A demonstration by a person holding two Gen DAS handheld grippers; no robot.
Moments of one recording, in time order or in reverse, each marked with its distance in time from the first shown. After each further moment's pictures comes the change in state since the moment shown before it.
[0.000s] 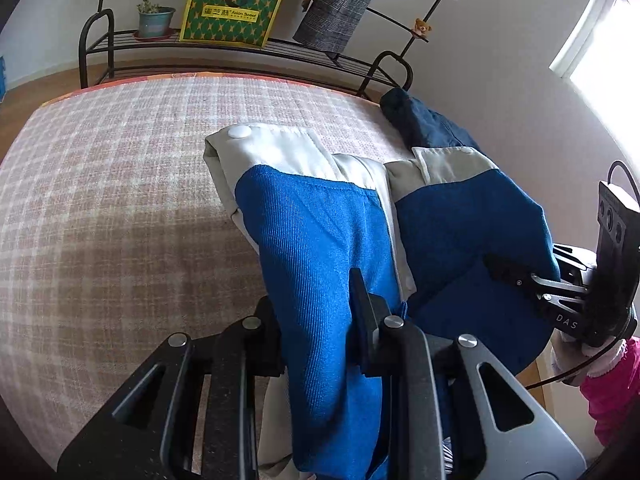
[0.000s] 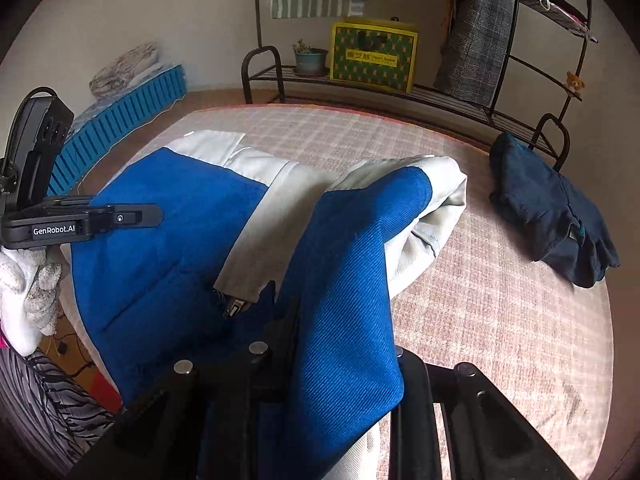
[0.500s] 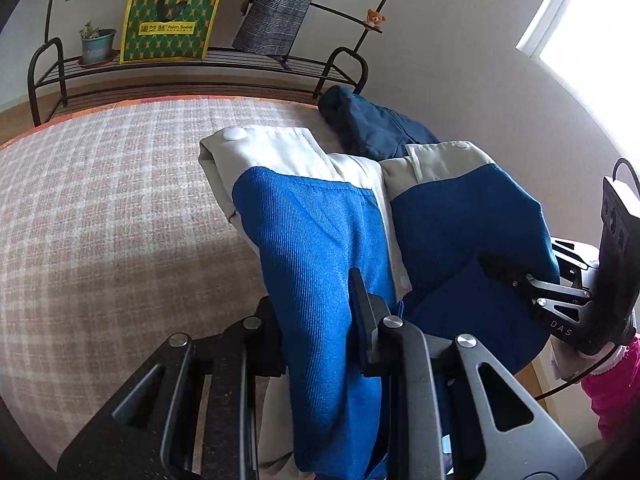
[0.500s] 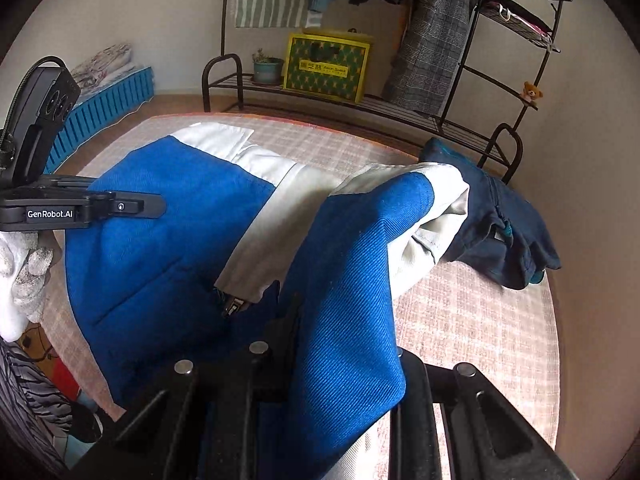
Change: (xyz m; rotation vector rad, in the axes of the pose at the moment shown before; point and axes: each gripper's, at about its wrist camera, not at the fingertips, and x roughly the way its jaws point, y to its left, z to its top) left arm 0.060 -0.093 0.032 0.101 0.000 -0.083; right arm -0.037 -0.082 -0.016 -0.006 -0.030 -0.148
